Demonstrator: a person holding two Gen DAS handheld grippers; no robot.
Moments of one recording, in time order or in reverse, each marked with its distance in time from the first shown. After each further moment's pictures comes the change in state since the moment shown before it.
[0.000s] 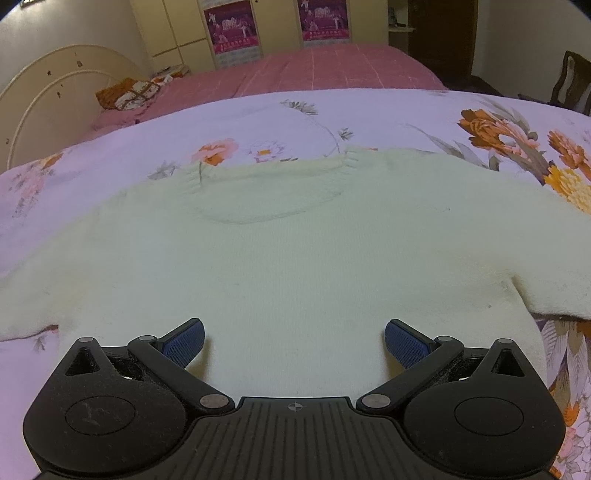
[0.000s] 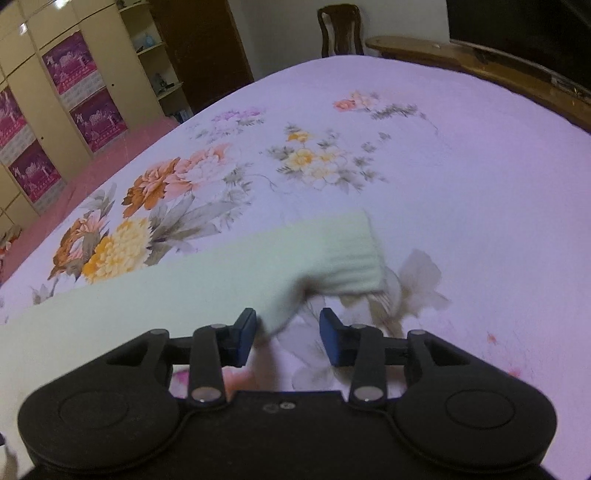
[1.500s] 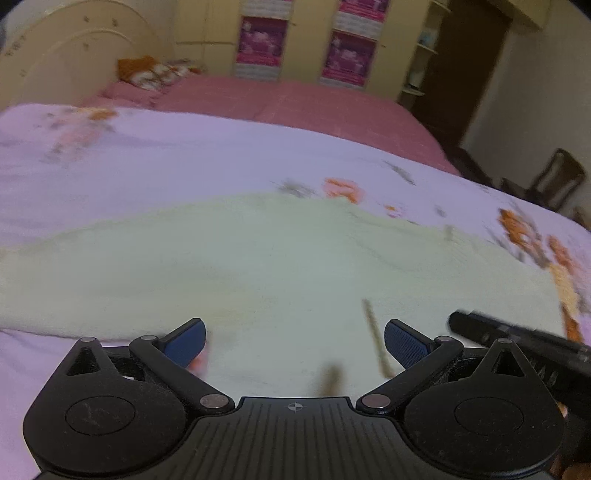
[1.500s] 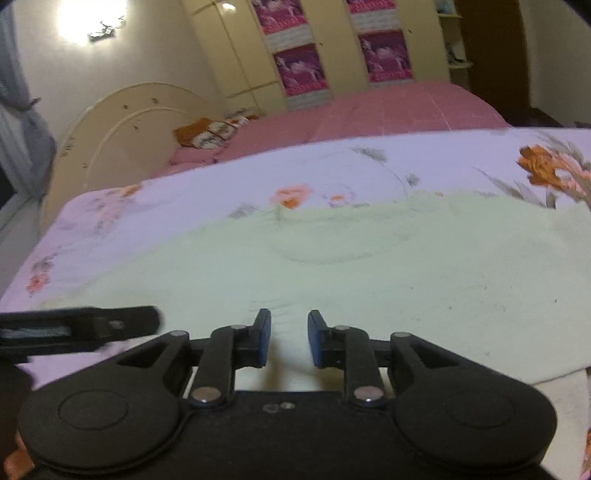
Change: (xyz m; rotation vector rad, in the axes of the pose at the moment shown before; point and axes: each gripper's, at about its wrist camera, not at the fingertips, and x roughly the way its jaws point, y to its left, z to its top) left arm 0.004 0.208 -0.019 -0.219 -0.090 -0.251; right arm -0.029 0.364 -0.153 -0.569 0.109 0.619
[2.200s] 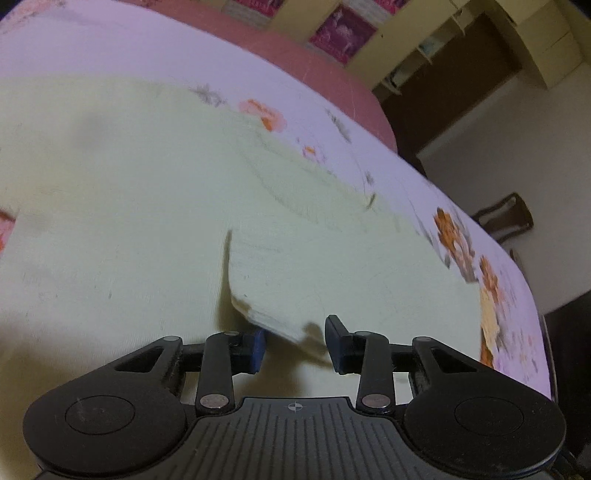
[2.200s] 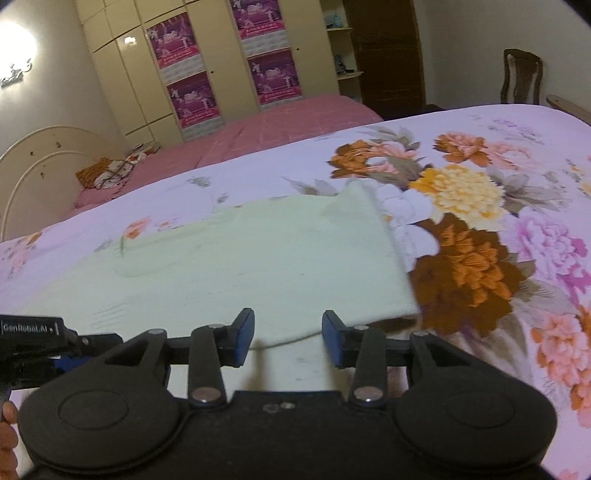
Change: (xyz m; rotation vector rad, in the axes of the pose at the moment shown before) left arm 0.068 -0.058 -0.029 -0.275 0.088 -0.250; right arm -0.082 -0.103 -0.040 0.156 -0.085 -0.297
